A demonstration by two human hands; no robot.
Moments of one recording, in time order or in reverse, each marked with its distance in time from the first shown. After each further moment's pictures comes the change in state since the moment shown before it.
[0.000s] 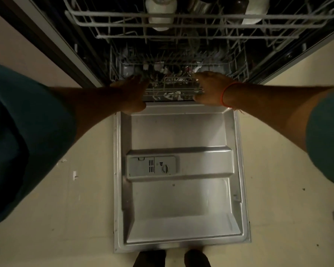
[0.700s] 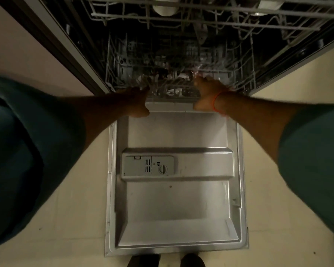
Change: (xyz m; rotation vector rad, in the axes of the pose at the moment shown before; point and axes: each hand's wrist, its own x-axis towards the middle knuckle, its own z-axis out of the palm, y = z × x) left_hand 0.012 0.013 0.043 -0.133 -0.088 -0.093; right_hand 0.024 -0.007 0.044 0.100 -0.024 0.114
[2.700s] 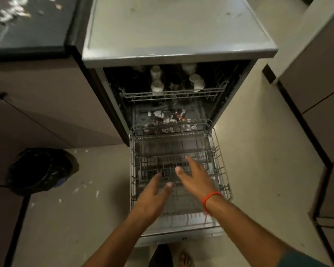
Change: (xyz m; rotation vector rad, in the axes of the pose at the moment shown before) left_hand -0.437 0.129 0.036 -1.030 0.091 -0.039; right_hand -0.429 -0.086 0.003 0.867 0.164 0.118
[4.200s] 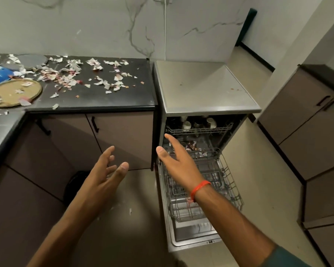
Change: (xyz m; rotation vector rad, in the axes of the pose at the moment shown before) left_hand -0.307 0.001 -0.397 -0.087 0.286 0.435; right_hand -0.274 -0.360 0.134 0.190 0.122 -0.408
